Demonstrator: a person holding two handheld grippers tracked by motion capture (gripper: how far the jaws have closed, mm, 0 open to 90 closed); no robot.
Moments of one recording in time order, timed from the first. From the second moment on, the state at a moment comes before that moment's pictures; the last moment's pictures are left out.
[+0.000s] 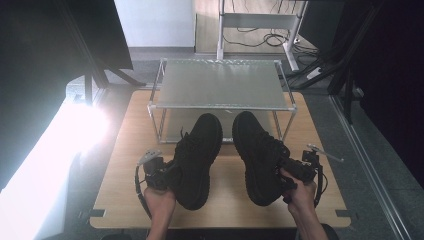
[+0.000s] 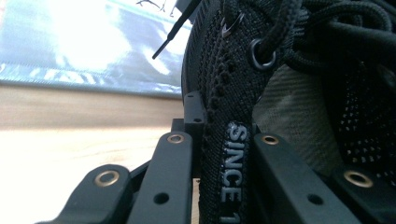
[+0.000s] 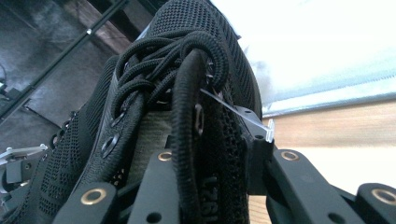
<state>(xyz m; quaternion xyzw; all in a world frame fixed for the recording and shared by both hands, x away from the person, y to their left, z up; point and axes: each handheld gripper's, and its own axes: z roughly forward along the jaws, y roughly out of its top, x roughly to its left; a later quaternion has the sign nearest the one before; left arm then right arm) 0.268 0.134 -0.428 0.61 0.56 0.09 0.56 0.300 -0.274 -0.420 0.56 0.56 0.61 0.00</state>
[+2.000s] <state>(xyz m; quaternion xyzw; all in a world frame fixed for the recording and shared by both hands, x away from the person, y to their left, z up) 0.382 0.119 -0.323 0.55 0.61 0.12 0.56 0.393 -0.231 -0.329 0.61 0.49 0.63 0.03</state>
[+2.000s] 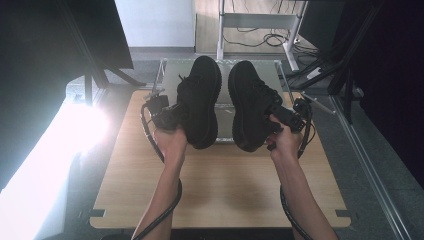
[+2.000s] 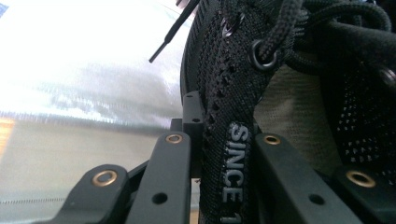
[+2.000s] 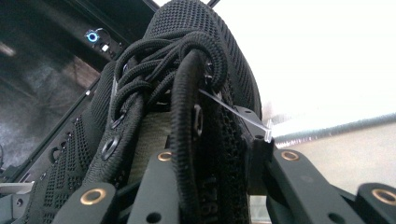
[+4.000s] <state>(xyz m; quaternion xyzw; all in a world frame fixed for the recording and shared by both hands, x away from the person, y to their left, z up) 0.496 0.088 -0.295 0.58 0.66 0.16 0.45 0.509 -0.194 -0.307 0.65 0.51 0.57 0.08</state>
